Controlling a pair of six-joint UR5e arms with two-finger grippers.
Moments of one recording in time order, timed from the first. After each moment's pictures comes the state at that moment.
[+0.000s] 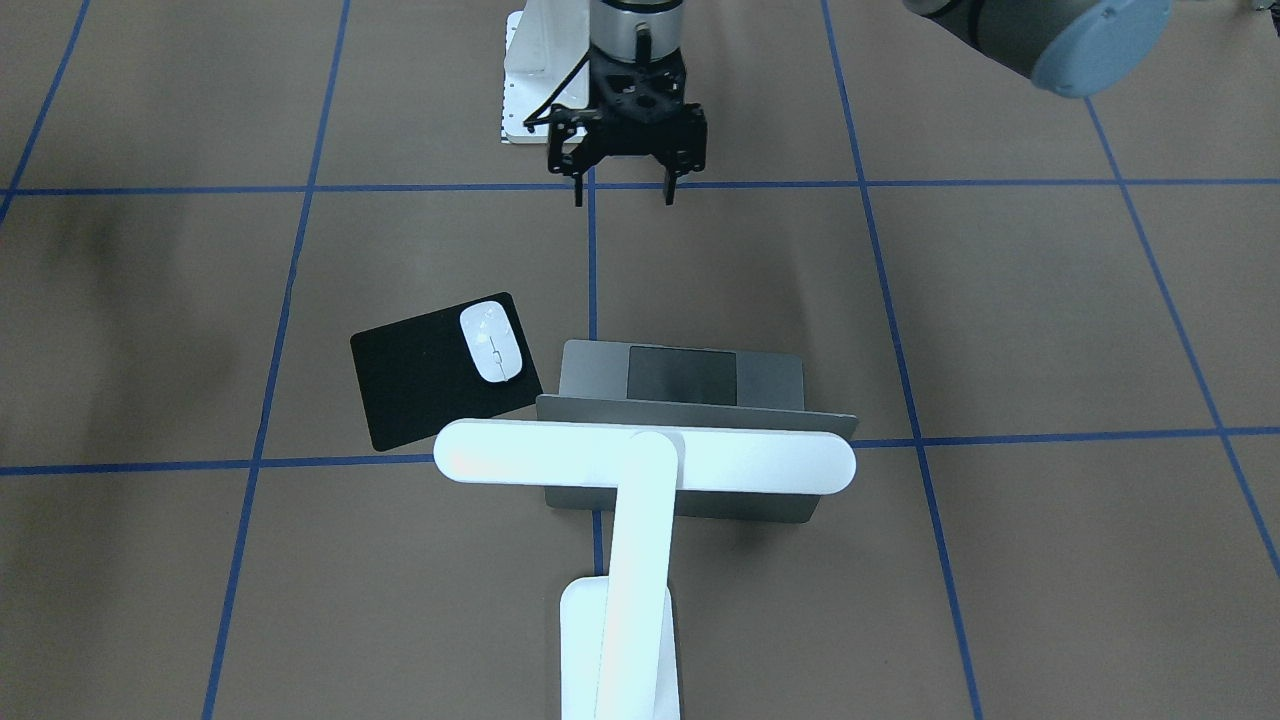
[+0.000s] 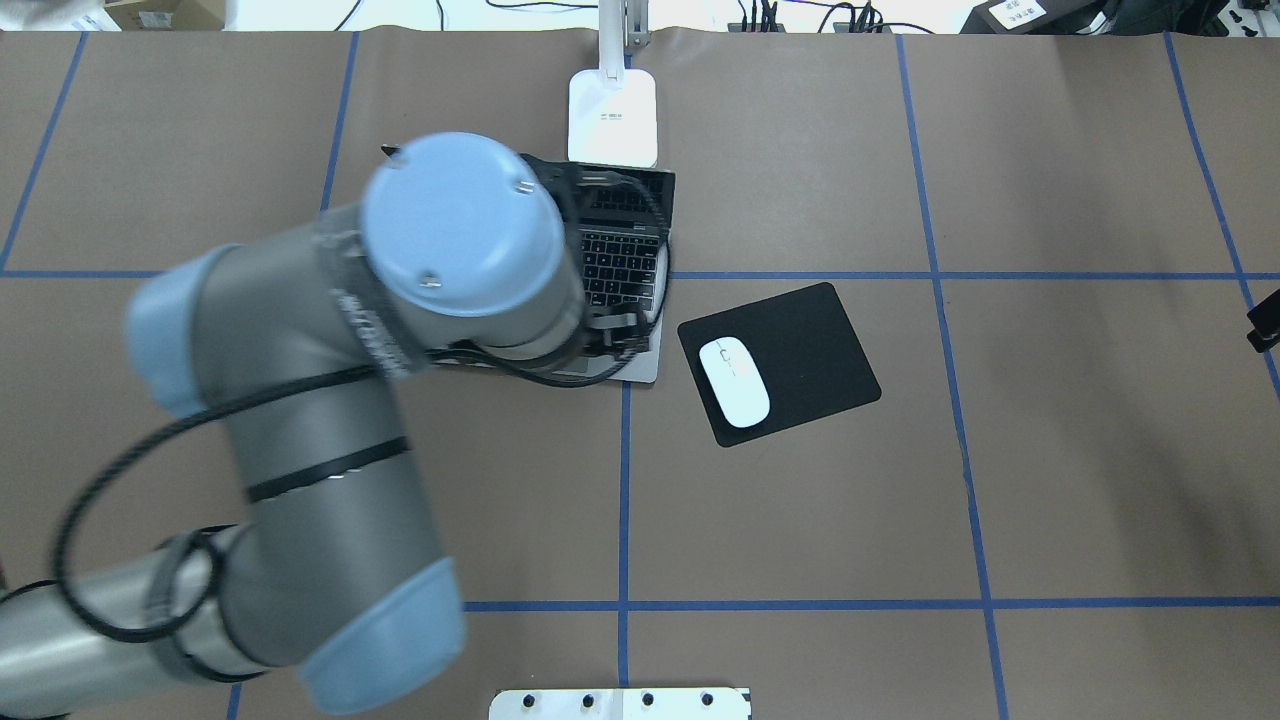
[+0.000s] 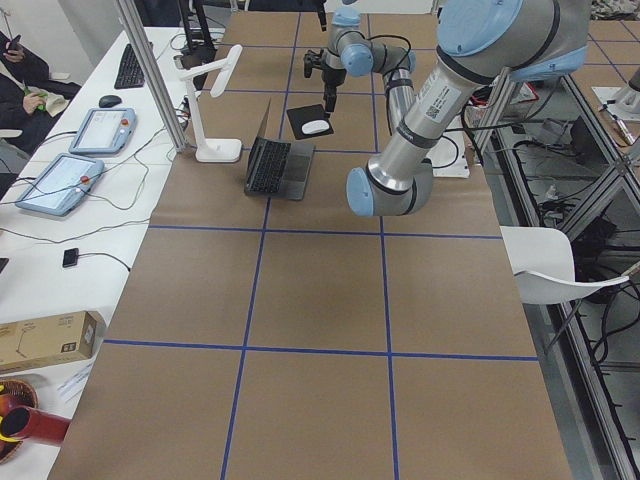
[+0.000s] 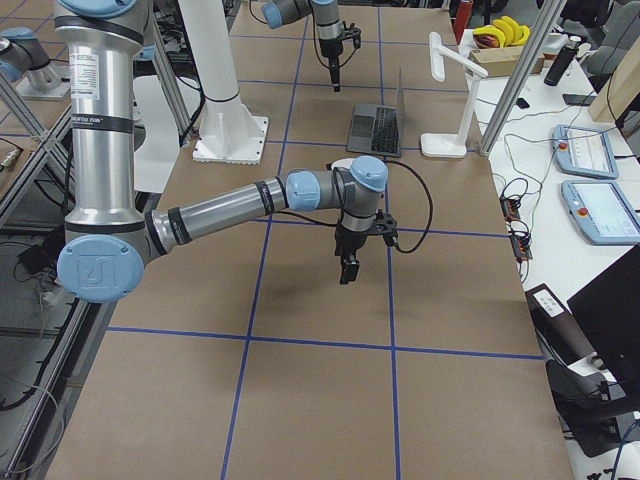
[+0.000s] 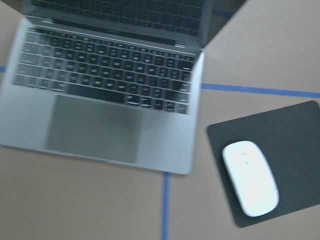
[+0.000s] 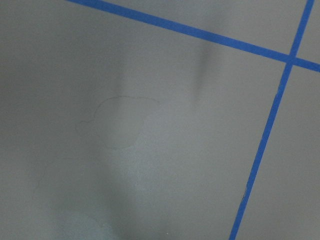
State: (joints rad) left arm -0.53 -2.35 -2.01 -1.20 -1.78 -1.27; right arm 1.24 -1.59 1.93 -1.81 2.18 0.19
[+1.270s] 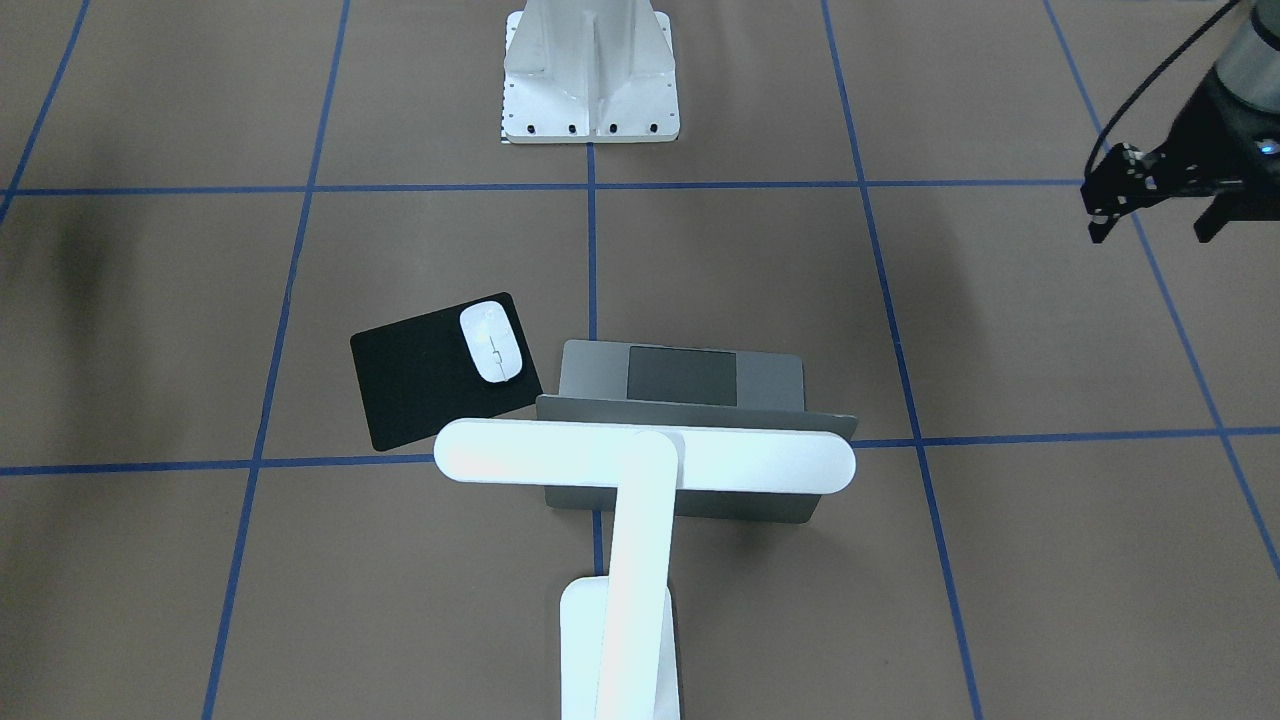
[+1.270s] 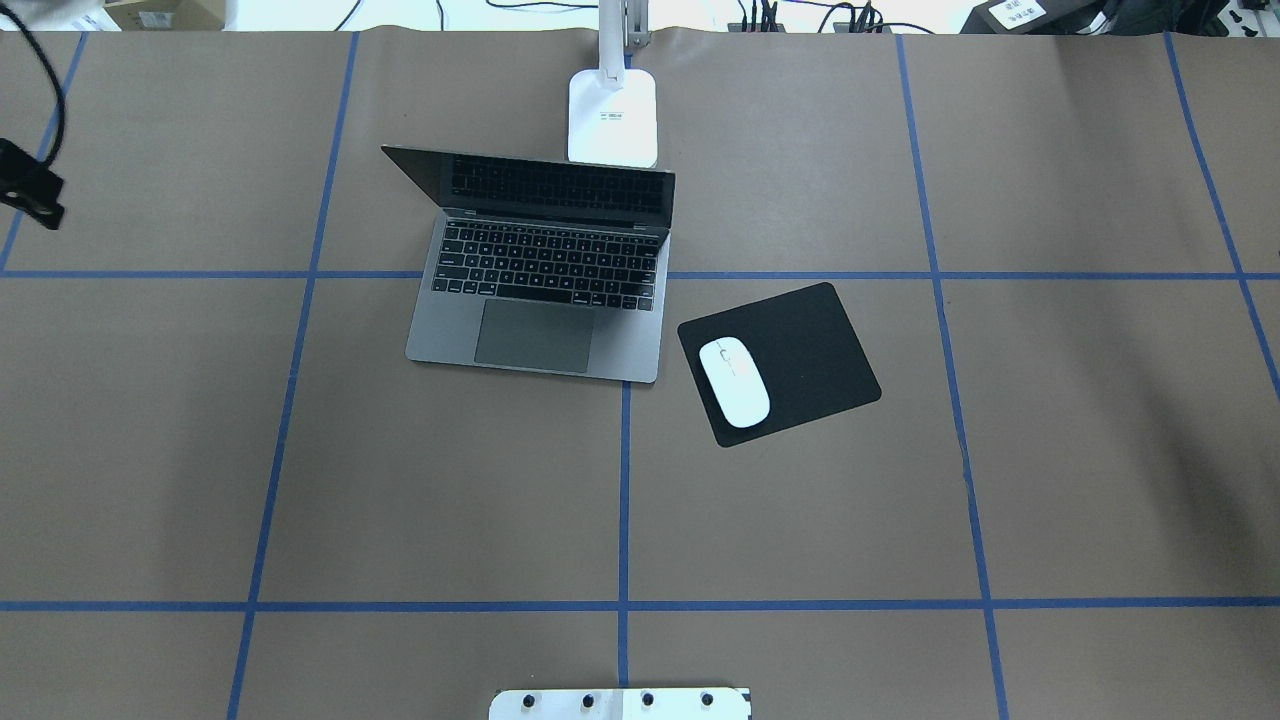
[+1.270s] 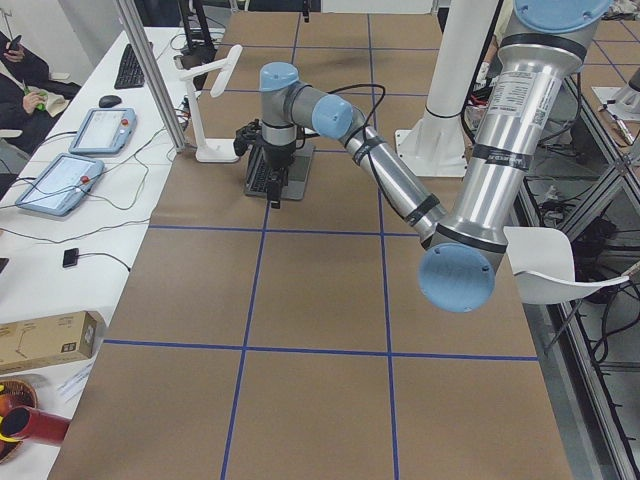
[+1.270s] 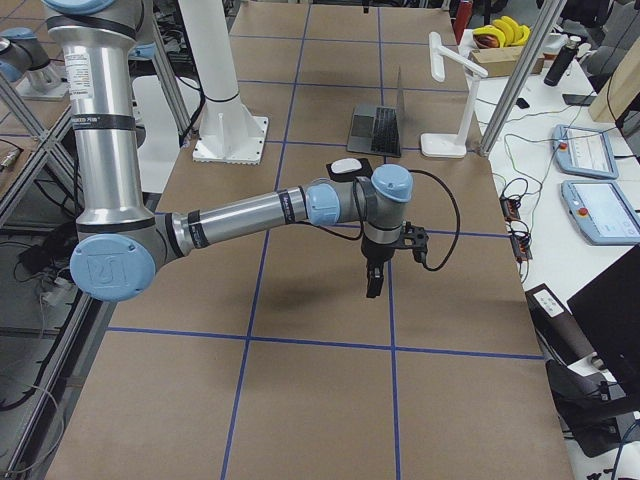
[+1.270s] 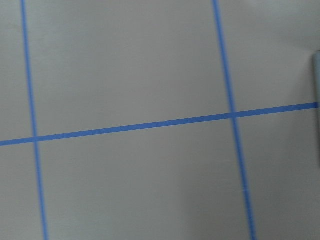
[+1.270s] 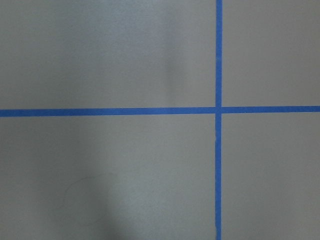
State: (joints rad) left arm -1.23 -1.80 -2.08 -1.16 -2.13 -0.34; right arm 1.36 -1.51 1.76 -1.69 2.17 0.27
